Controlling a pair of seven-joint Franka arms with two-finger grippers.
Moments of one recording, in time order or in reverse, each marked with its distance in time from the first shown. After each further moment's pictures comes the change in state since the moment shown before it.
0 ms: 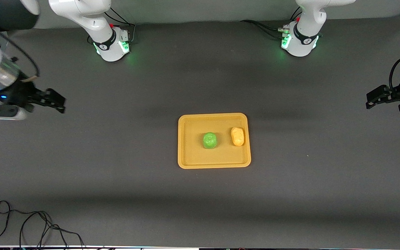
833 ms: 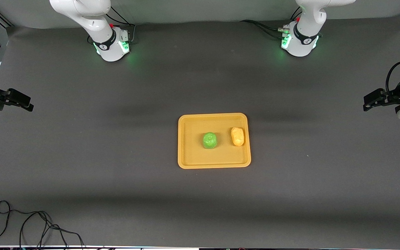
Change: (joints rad) left arm 0.001 0.020 -0.002 0.001 0.000 0.002 0.000; right arm -0.093 -0.017 -0.065 -0.043 0.042 -0.001 -0.143
